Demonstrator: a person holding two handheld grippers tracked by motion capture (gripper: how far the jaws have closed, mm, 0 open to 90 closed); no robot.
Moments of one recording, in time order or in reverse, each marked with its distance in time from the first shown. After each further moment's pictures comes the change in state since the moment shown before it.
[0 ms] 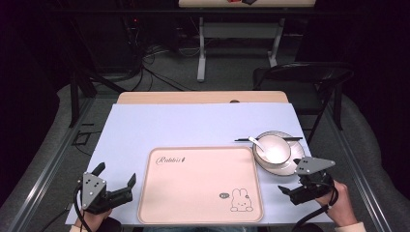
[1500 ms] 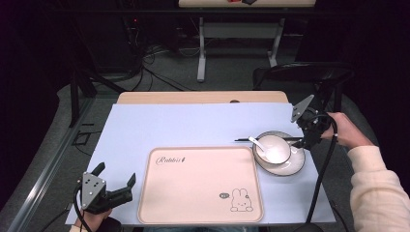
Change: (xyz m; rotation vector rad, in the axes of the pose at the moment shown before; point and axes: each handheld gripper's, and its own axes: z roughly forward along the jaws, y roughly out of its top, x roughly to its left) left arm 0.000 0.000 0.000 0.000 -0.002 -0.005; right arm -0.144 0.078 0.035 0.343 0.165 -0.291
